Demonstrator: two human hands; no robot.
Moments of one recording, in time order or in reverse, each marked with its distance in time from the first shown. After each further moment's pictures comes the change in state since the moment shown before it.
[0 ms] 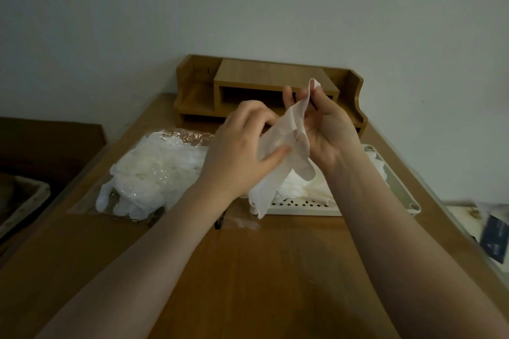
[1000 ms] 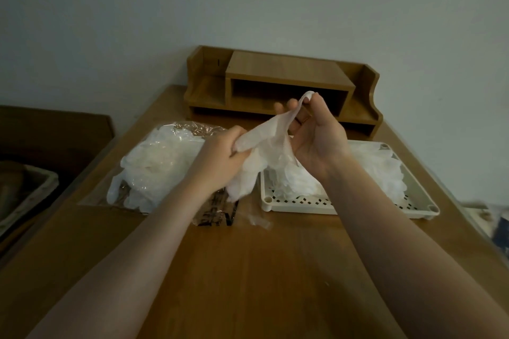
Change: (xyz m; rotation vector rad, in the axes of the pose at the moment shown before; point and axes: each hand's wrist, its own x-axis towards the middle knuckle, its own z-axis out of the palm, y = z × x) left_hand -0.024 -0.055 0.005 -0.221 -0.210 -0.408; right_hand 0.011 0.031 -0.022 -0.331 -0.073 -0.037
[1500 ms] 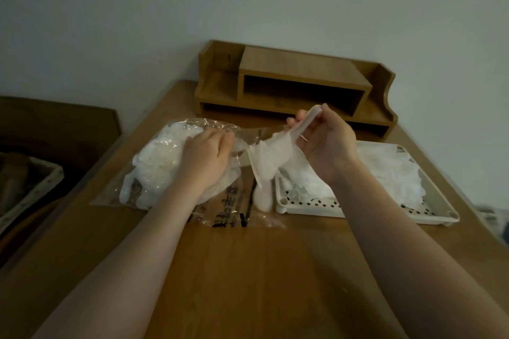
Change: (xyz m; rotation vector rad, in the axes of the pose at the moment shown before) left_hand 0.007 -0.063 -0.009 0.192 0.054 -0.143; right_hand 0.013 0.016 -0.004 -0.036 0.129 0.011
